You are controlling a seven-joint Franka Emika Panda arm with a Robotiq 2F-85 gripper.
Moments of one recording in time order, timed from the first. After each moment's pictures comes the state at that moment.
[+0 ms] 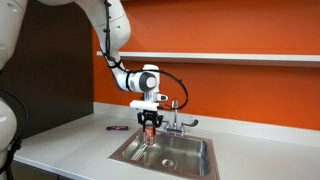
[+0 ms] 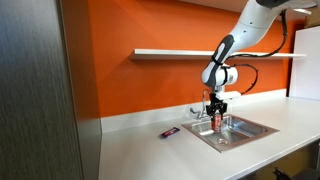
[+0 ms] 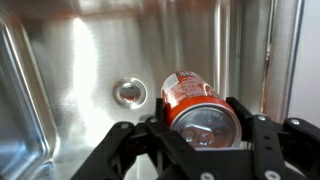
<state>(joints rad) -0.15 0.27 -0.09 -2.20 -0.02 2.47 -0.20</state>
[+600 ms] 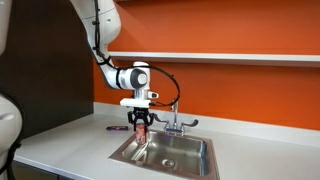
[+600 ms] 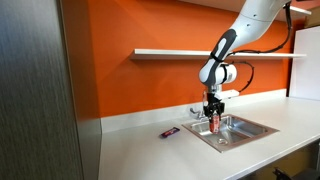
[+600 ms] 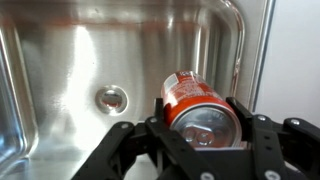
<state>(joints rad) -0.08 0.19 -0.08 -2.29 -0.07 2.45 -0.20</state>
